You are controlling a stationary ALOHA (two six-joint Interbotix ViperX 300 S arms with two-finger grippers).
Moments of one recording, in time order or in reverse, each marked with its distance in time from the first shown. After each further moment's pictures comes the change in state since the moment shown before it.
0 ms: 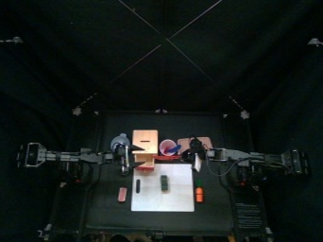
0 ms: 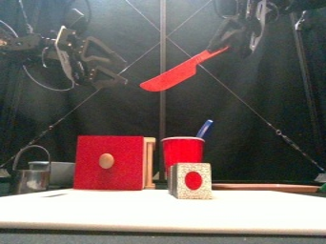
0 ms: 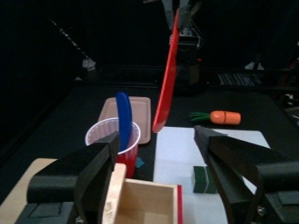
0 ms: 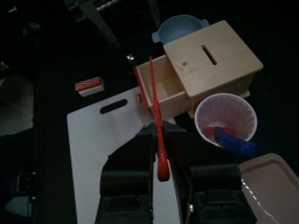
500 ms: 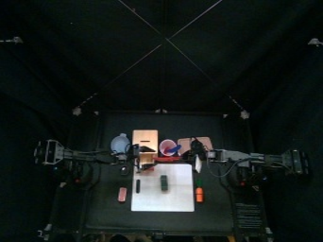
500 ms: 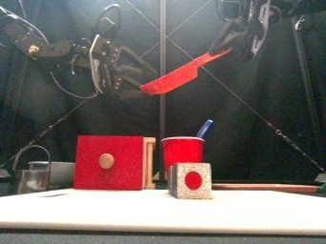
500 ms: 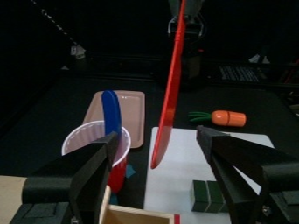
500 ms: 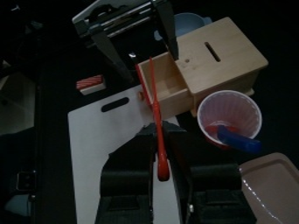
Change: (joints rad) left arm -0.015 0.247 -0.166 -0.034 -0.025 0.003; right arm 0.014 -0.005 0.038 0.006 -0.037 -0.003
